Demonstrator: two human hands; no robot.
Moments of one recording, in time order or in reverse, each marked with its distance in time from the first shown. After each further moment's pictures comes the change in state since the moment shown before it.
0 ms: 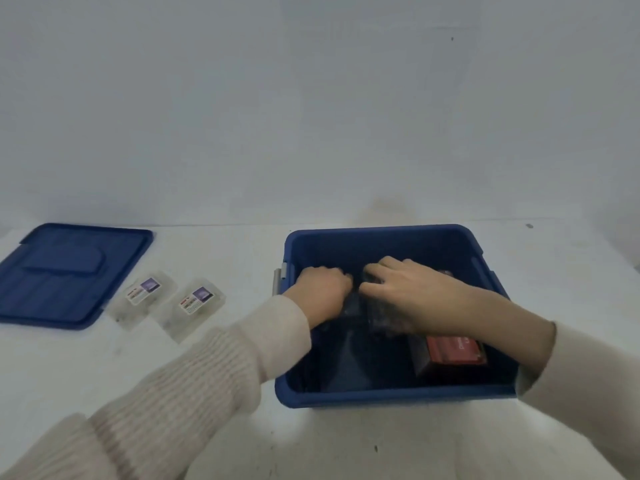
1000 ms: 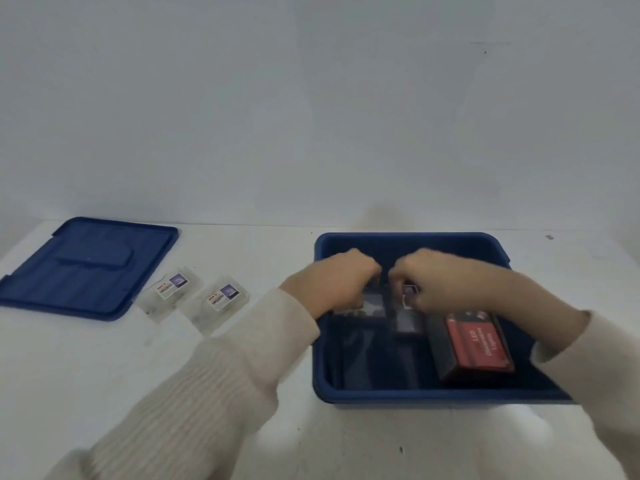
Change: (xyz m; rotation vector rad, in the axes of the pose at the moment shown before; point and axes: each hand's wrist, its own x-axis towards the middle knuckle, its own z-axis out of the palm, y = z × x) left_hand -0.024 -0.022 -0.025 -0.376 0.149 0.128; right_hand 0.013 -0.007 -0.048 0.262 -0.202 0.226
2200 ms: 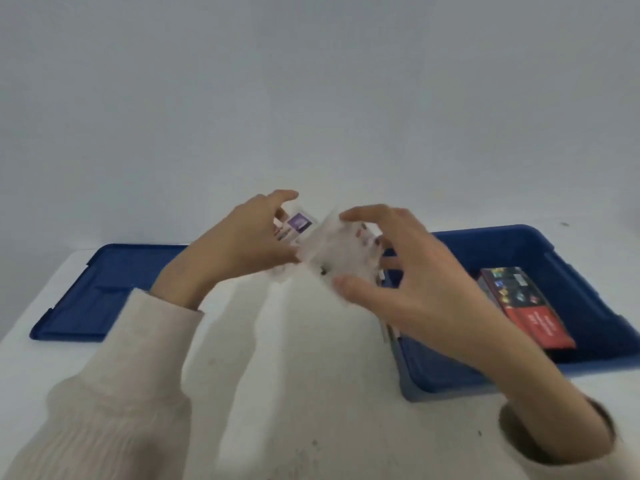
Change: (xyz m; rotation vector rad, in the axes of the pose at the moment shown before) left_hand -0.128 -0.117 -0.093 -0.362 0.284 -0.225; right_hand -0.015 -0.168 -0.030 0.828 0.686 -0.034
